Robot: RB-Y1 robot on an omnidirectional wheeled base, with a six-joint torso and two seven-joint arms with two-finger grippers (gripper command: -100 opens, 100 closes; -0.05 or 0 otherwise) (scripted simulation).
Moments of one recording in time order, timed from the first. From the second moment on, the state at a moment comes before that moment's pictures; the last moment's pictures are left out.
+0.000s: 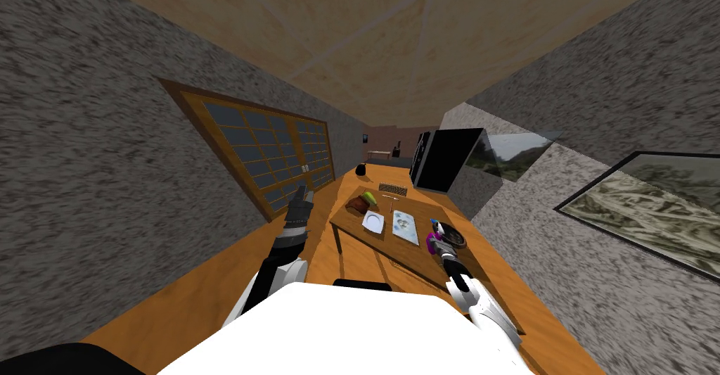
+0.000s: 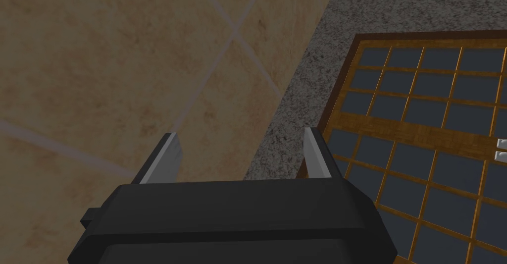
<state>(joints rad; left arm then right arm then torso) 0.54 0.03 -0.07 -2.34 0.02 -0.40 -0.15 0.00 -0.23 -0.55 -0.94 0.77 -0.30 0.71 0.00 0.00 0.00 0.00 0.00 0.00</state>
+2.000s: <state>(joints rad) 0.54 0.03 -0.07 -2.34 0.02 -0.40 -0.15 -0.16 -0.36 -0.41 -0.98 0.55 -0.18 0.74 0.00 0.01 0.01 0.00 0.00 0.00</state>
